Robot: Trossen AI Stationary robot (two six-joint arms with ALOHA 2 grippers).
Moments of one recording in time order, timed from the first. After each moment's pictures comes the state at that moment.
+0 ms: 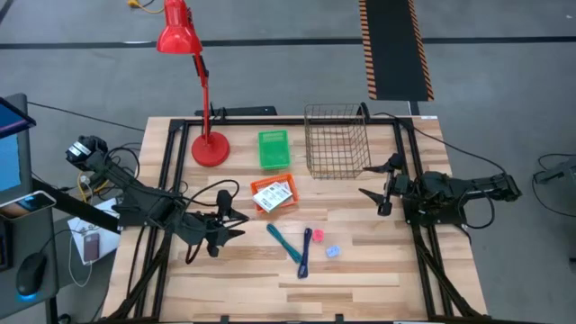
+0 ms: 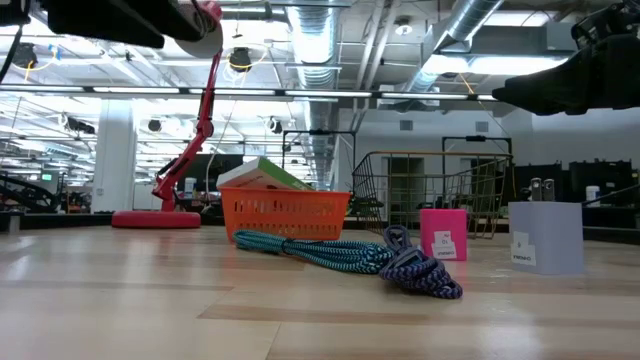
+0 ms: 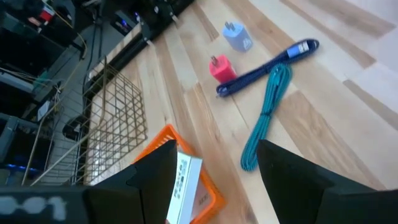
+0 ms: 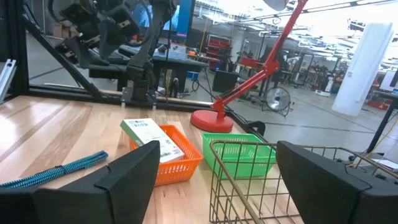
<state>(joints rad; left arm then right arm) -0.58 1.09 0.70 -0.23 -0.57 0.33 0.13 0.02 0.01 0.04 0.34 -0.24</state>
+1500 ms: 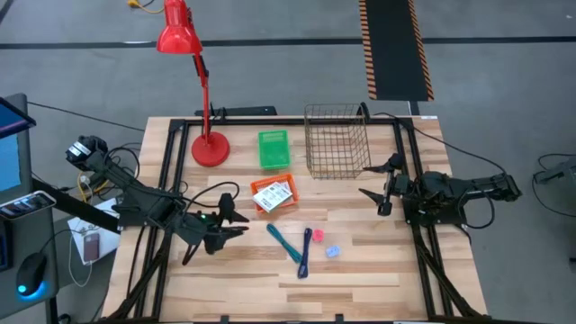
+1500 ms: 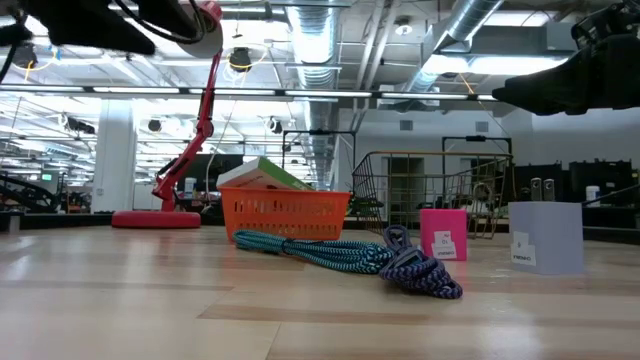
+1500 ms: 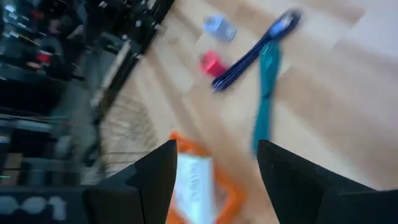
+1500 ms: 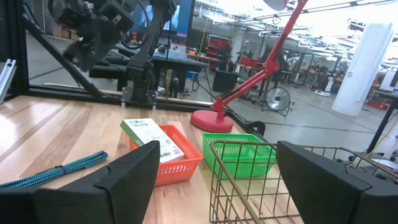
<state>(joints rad) -0.58 1.09 0.70 -0.24 -0.53 0.56 0.13 0.02 0.01 0.04 0.34 -0.24</state>
